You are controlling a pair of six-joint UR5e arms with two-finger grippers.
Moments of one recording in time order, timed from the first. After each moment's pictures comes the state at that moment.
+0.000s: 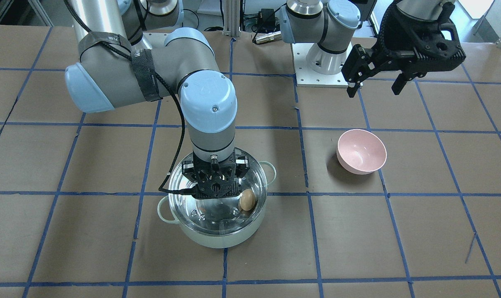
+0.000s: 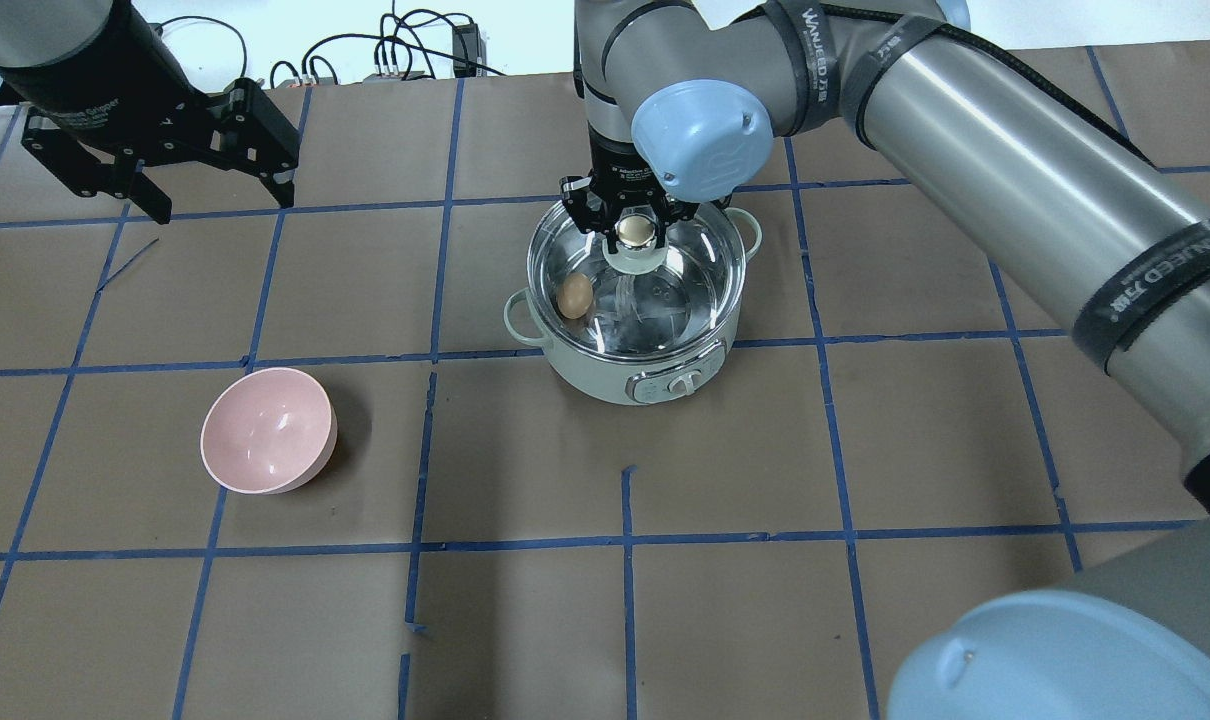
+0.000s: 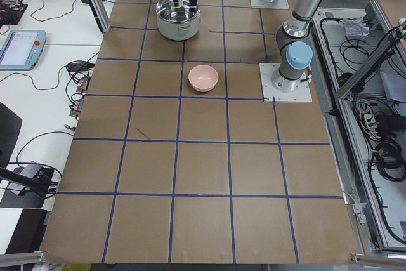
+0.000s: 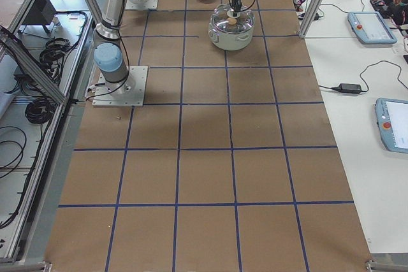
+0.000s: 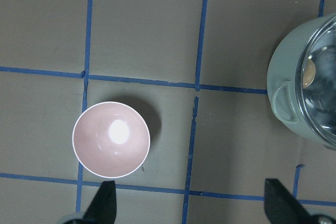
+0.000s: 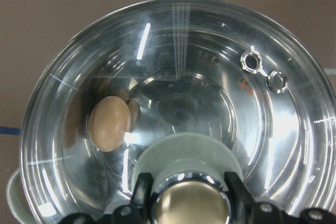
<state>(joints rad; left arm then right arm) -1.50 -1.53 -1.48 -1.63 1.58 -0.03 1.91 -1.09 1.32 -1.78 -1.56 0.25</state>
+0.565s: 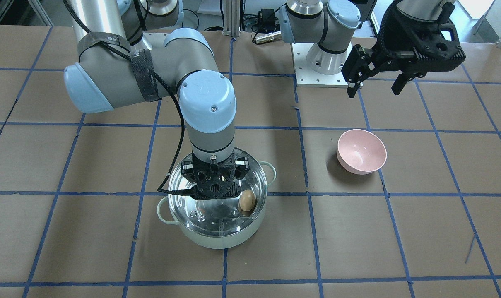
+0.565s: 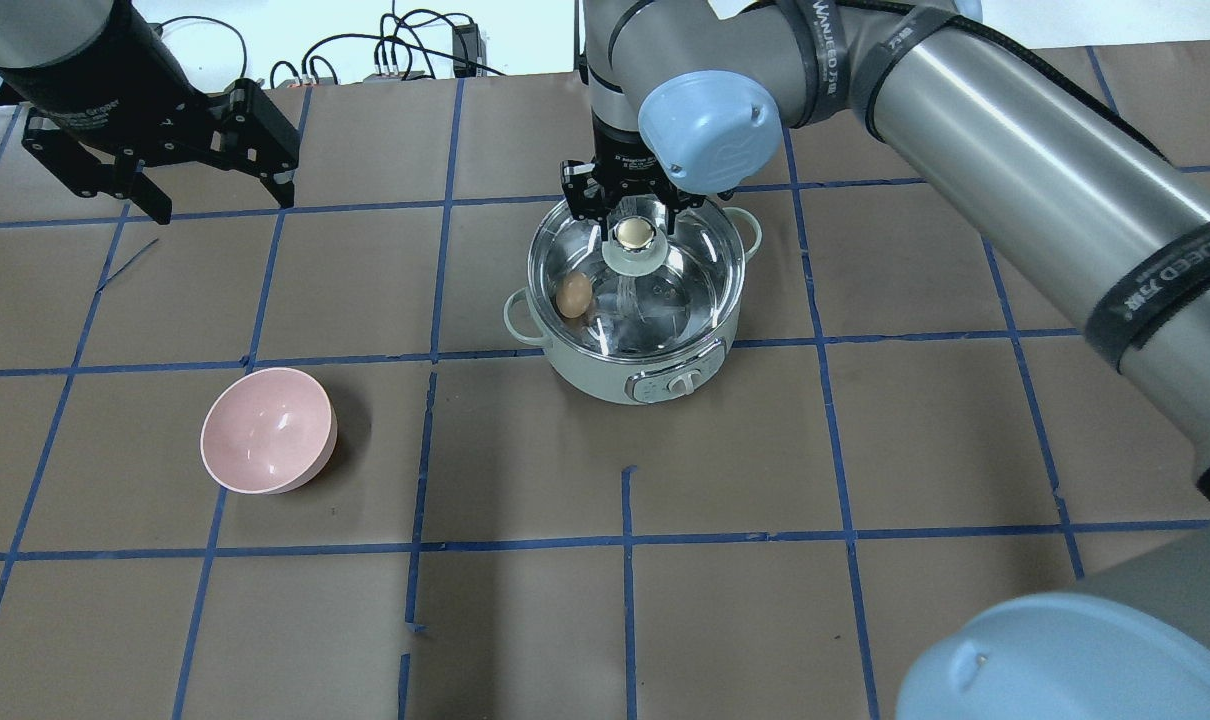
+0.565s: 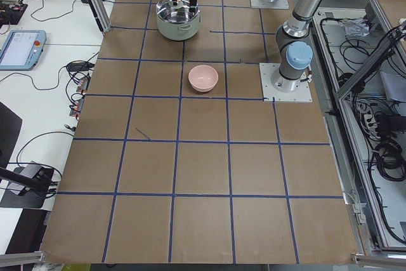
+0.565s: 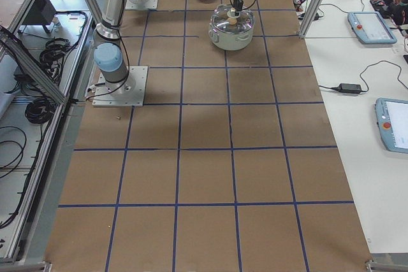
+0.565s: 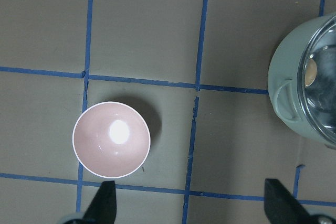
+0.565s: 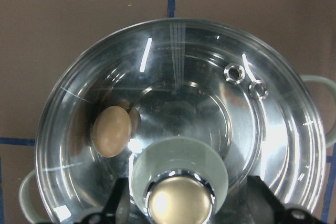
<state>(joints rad) -1.50 -1.53 -1.48 -1.63 1.58 -0.03 1.89 -1.12 1.31 -1.79 -1.55 0.26</state>
